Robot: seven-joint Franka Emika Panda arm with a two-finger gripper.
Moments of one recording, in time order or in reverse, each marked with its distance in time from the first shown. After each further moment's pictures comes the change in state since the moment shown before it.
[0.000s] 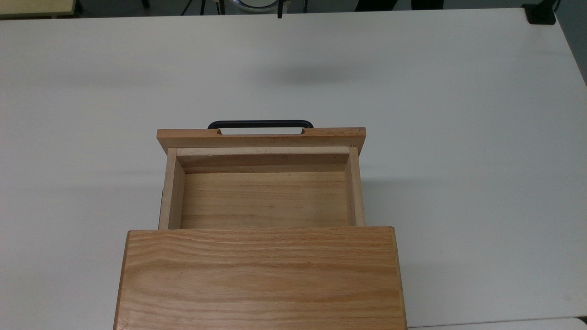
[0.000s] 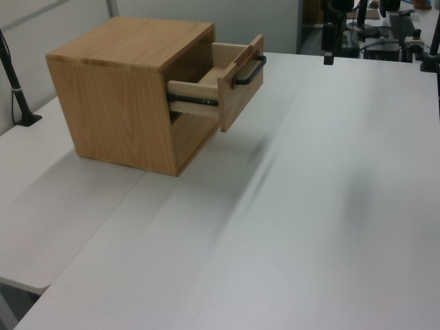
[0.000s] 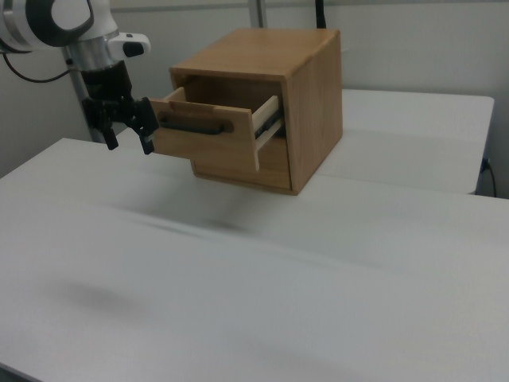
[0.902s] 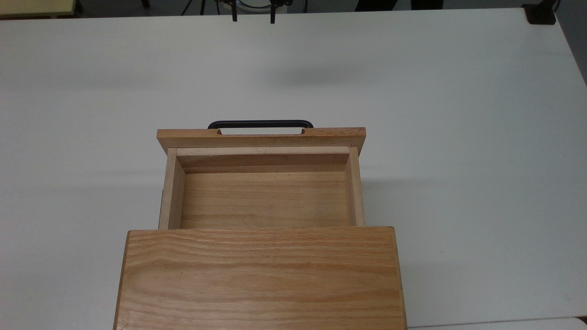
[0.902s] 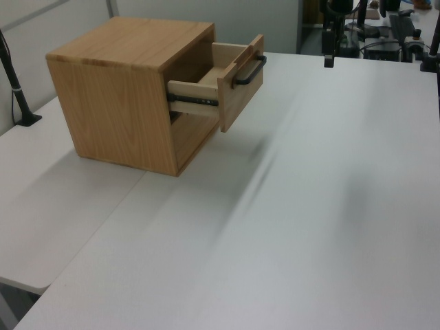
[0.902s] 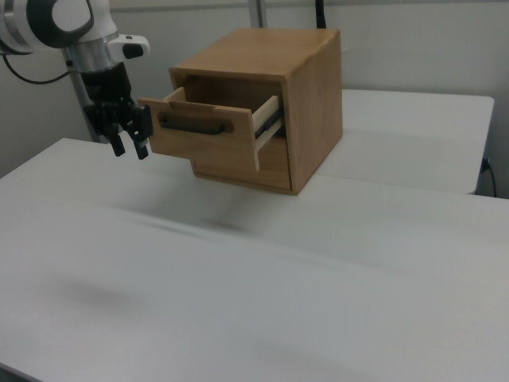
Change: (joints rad) arm 0.000 0.007 0.007 0.000 0.000 0.000 0.001
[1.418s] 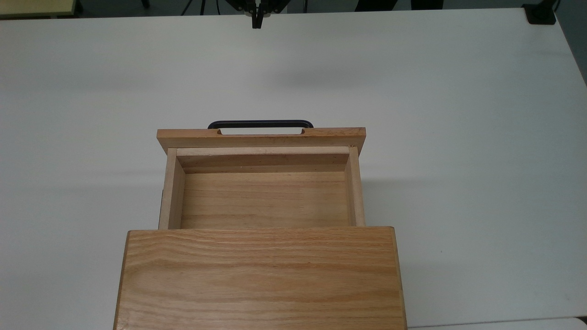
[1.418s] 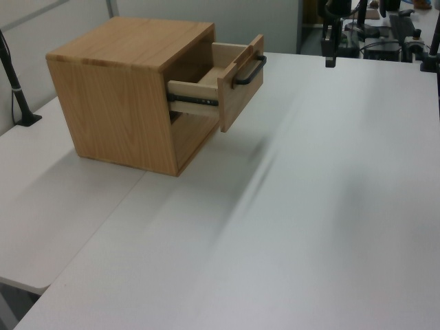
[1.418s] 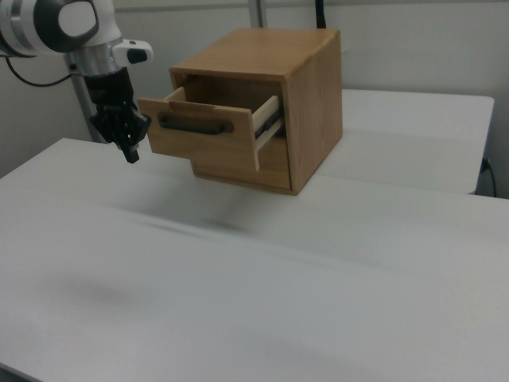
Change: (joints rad) arm -0.001 0.019 0.000 0.000 0.024 0.007 -0.040
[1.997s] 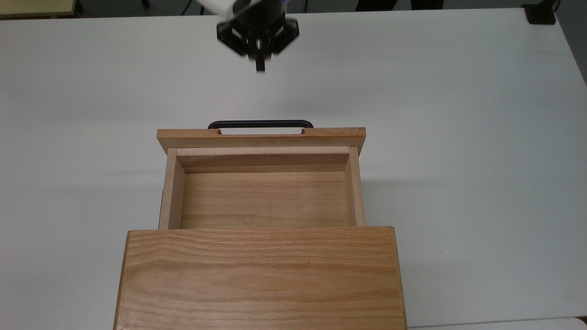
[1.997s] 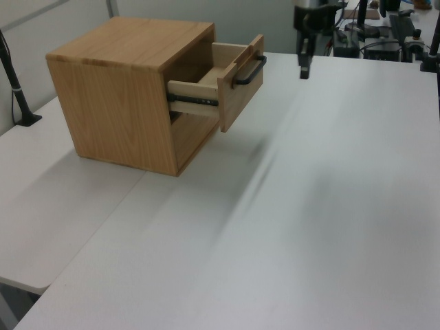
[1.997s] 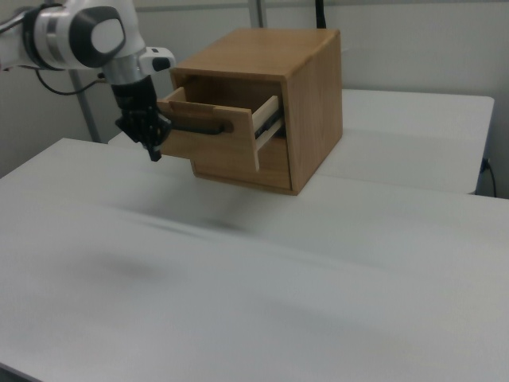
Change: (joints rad) arm -0.001 0.146 0.000 0.077 0.002 0.141 -0.049
